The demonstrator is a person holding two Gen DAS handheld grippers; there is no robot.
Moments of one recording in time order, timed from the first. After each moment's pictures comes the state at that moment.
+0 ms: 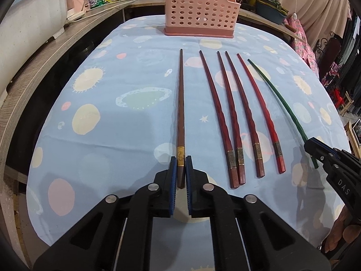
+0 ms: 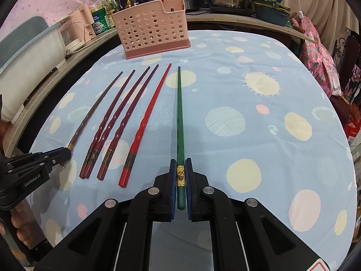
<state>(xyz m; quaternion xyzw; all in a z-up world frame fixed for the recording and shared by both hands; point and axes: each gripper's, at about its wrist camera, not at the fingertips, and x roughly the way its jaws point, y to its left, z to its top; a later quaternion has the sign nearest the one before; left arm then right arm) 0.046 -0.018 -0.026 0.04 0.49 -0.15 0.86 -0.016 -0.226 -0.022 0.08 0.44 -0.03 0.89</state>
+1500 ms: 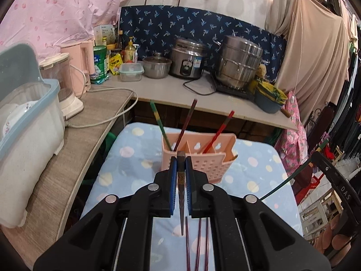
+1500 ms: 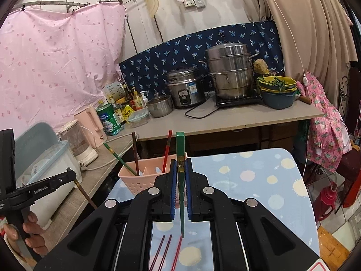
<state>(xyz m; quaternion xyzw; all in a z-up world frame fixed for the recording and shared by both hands) 0.208 -0.038 0.197 -0.04 0.33 -0.15 0.93 0.126 -0.298 0.193 0.13 0.22 -0.01 0.97</state>
